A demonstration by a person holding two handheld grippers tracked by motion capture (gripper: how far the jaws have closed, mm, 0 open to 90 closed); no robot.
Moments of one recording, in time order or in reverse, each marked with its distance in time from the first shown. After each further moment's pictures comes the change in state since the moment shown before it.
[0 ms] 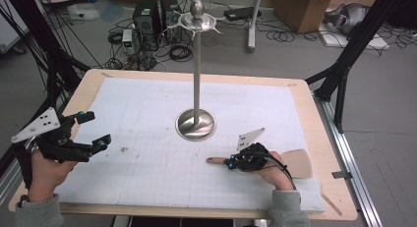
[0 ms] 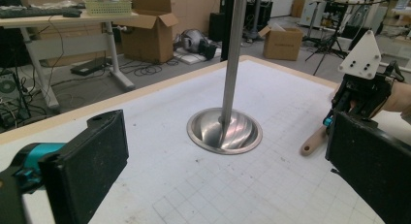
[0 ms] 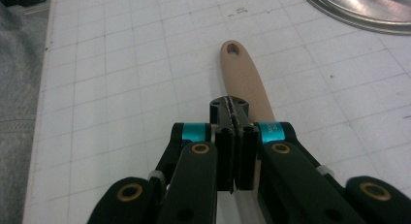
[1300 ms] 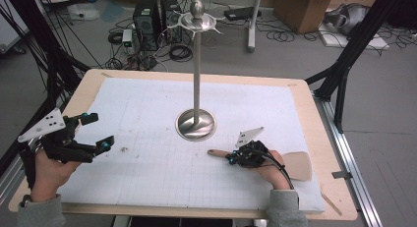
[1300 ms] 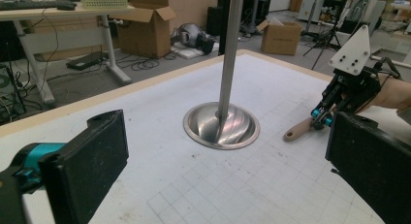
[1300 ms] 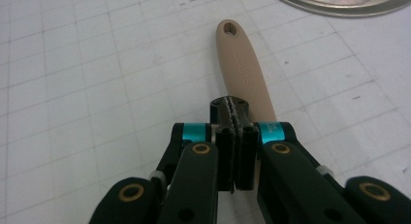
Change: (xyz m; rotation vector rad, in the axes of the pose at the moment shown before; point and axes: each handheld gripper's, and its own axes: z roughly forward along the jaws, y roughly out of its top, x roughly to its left) left arm -0.003 -0.003 0.006 0.023 -0.009 -0.004; right arm -0.008 -0.002 0.004 0.027 -0.125 0.039
